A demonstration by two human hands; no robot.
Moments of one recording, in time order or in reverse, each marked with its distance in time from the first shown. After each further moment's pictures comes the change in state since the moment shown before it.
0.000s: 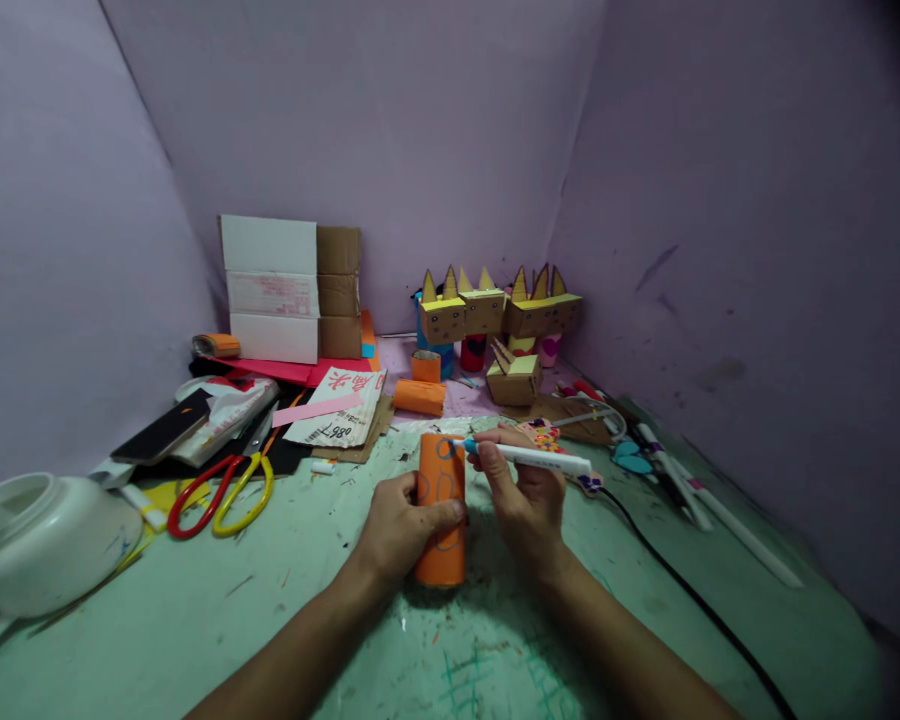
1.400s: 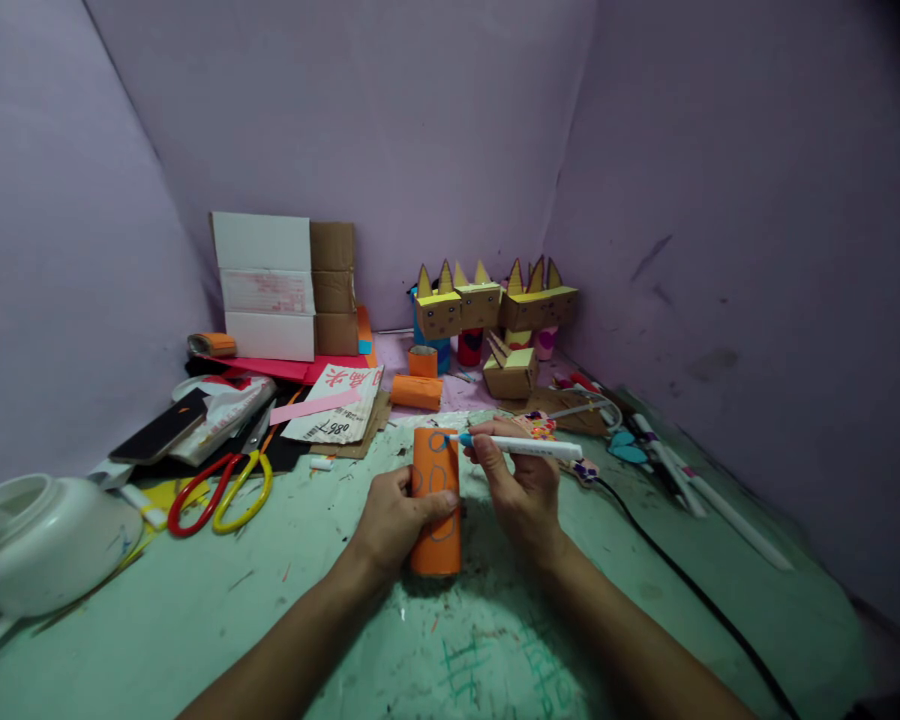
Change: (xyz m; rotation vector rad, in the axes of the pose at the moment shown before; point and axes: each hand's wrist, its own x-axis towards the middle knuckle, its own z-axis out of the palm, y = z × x) left_hand 0.001 -0.004 -0.002 -0.082 -0.015 -0.025; right_hand 0.004 -0.001 -0.002 -0.012 -0.042 -0.009
